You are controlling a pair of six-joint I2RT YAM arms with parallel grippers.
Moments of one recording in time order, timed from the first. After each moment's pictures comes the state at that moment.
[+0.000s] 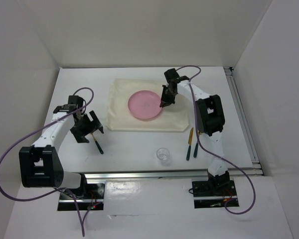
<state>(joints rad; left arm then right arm) 0.04 1.37 0.99 -0.92 0.12 -0.59 0.35 2.31 1.91 -0.73 -0.16 0.56</state>
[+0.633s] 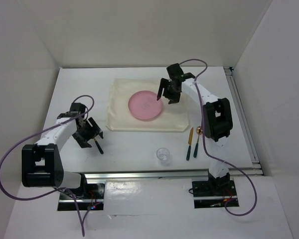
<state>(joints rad) 0.04 1.38 0.84 -0.79 0.09 -0.67 0.36 2.16 1.83 -0.73 -0.10 0.58</state>
